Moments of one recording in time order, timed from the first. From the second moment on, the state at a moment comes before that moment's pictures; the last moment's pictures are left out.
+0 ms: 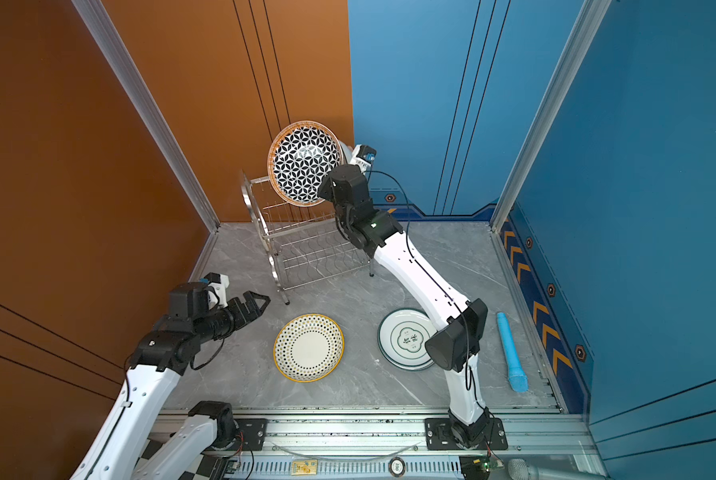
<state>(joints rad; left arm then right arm) -0.07 0.79 0.82 -0.74 0.31 -0.63 0.70 1.97 2.25 -0.36 0.41 0.73</state>
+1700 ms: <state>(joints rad) -0.67 0.80 0.84 -0.58 0.33 -0.75 0.57 0.76 0.77 -0.57 -0.03 0.91</state>
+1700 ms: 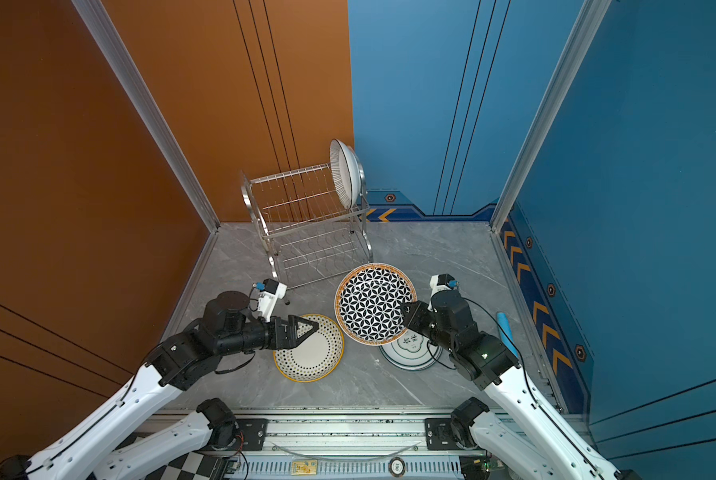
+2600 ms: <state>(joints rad) -0.64 1.05 0.76 -0.44 0.32 -0.81 0.73 0.91 0.63 -0.30 -0.11 0.97</state>
